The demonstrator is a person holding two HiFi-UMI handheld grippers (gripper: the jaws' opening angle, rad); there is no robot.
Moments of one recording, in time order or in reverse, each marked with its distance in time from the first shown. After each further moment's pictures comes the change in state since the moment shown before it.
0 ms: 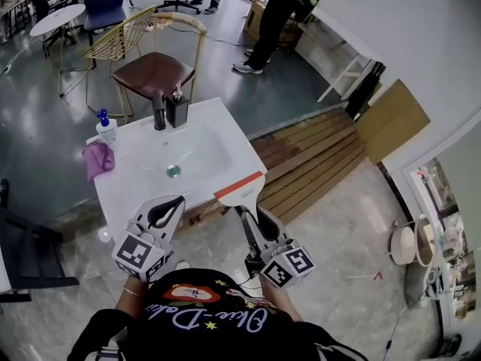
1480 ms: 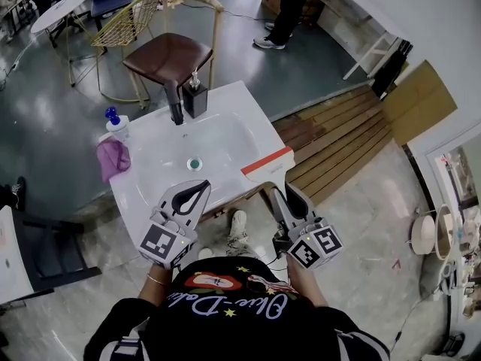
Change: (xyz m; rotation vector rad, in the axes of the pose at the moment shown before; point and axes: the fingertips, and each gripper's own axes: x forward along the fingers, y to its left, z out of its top) left arm 0.045 0.035 -0.007 0.001 0.006 -0.016; right arm 0.054 -0.047 0.006 -0.011 0.047 -0.031
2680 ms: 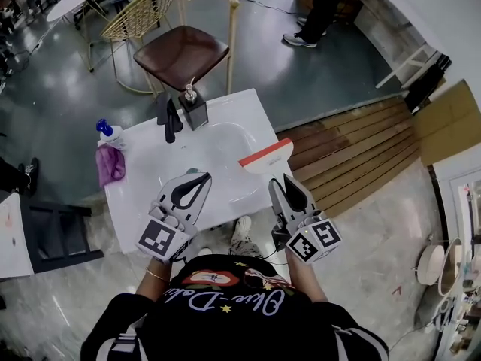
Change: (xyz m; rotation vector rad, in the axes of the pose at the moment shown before) left arm 0.085 0.042 0.012 0.028 0.072 0.145; right arm 0.084 -0.086 0.008 0.077 0.057 0.139
